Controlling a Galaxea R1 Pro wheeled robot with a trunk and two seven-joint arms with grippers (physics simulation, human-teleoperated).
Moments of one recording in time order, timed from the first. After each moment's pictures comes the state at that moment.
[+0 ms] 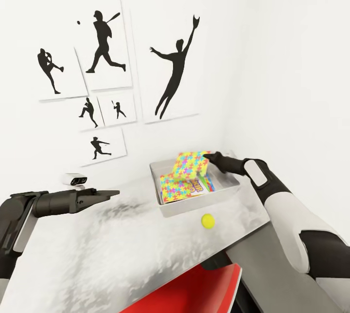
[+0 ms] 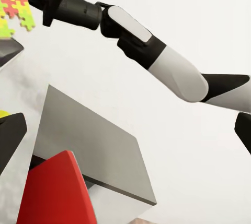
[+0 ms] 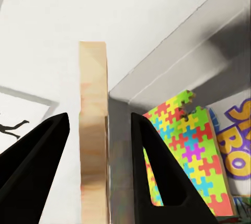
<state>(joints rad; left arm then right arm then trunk) -0.55 0.36 0.13 -1.41 0.31 1.01 -1.57 -1.10 -0.08 0.01 -0.52 -0.76 0.69 0.31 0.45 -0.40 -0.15</state>
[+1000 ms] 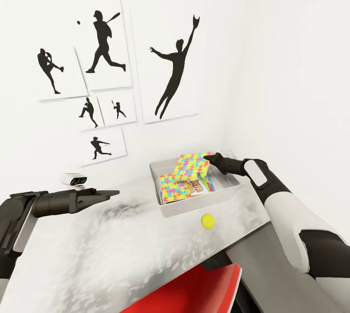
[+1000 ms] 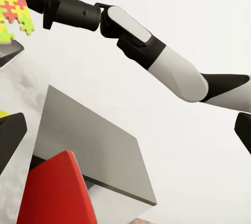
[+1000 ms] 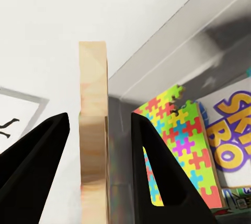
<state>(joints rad) -0.55 0.36 0.13 -1.41 0.31 1.01 -1.57 -1.11 -0.08 0.01 -0.52 -0.76 0.71 0.28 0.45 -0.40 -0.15</state>
